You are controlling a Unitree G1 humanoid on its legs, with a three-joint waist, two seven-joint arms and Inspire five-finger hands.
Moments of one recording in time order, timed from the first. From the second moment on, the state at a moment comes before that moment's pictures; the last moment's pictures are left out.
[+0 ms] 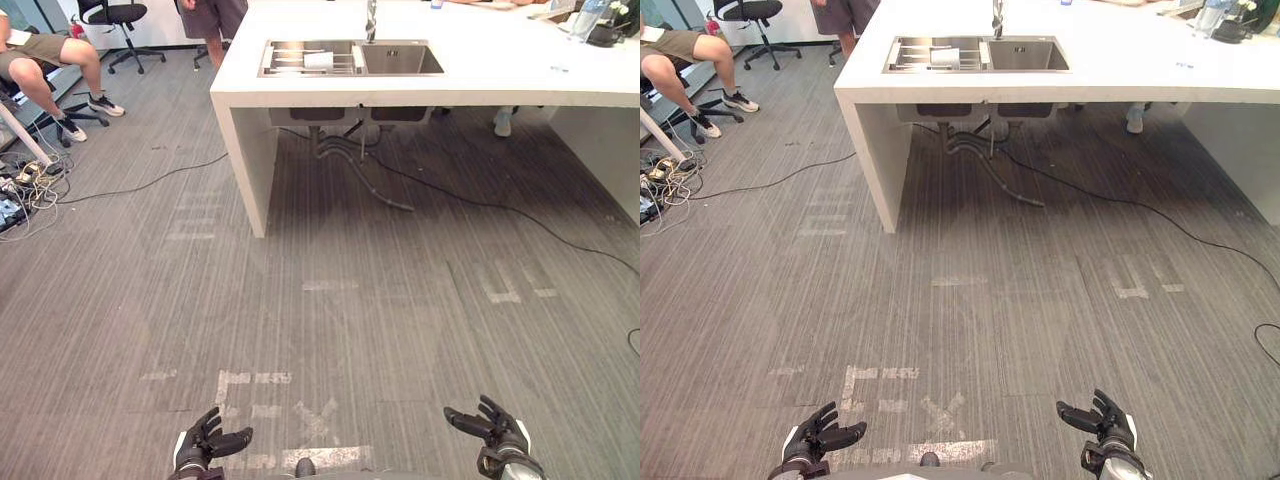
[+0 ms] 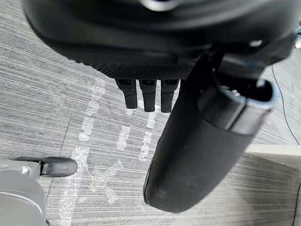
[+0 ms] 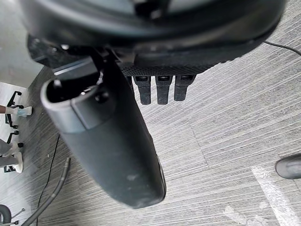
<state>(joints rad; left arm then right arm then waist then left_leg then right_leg) 0.19 0.14 0.17 0.87 -0.17 -0.12 0.04 0.11 -0.20 -0.35 0.89 0.17 -0.08 -0.02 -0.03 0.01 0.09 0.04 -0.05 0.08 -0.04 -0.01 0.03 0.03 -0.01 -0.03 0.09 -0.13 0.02</state>
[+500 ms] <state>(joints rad) 0.08 0.14 0.13 0.81 -0.23 -0.12 0.09 0.08 -0.21 -0.32 0.90 0.17 -0.06 -0.04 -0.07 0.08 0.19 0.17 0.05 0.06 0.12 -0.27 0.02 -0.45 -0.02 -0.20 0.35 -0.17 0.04</state>
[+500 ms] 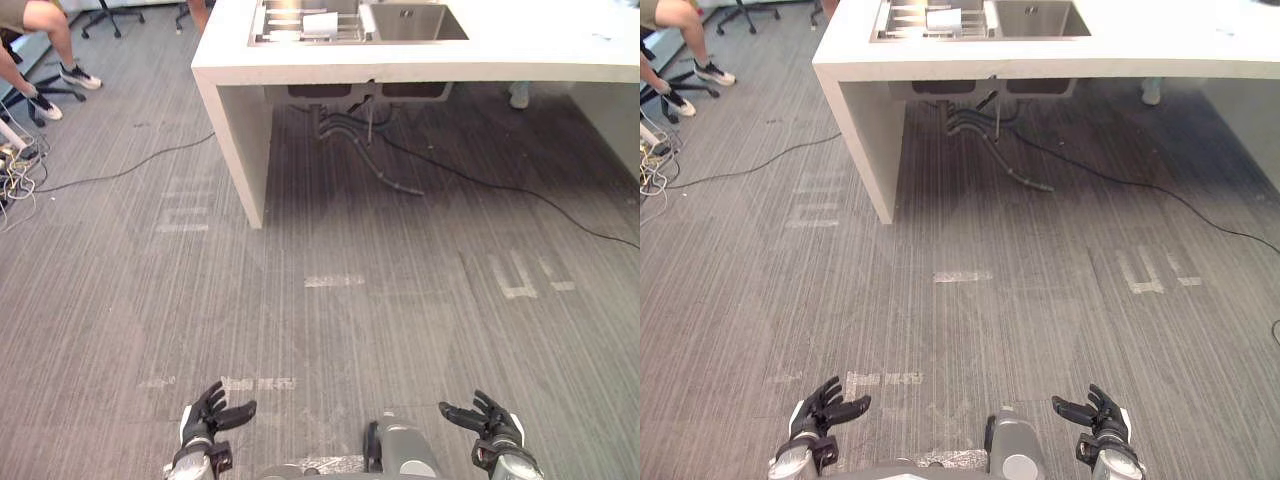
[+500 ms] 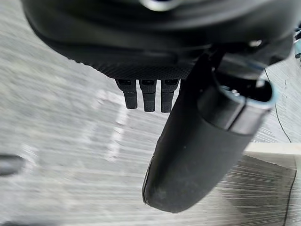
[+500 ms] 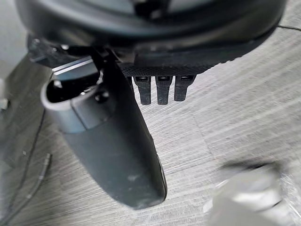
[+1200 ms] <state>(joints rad) 0.10 0.07 -0.01 -0.16 -0.11 -0.14 0.21 0.15 -0.14 -0.27 0.82 0.19 -0.08 -0.05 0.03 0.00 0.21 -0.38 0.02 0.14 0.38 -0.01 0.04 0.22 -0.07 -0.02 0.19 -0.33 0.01</state>
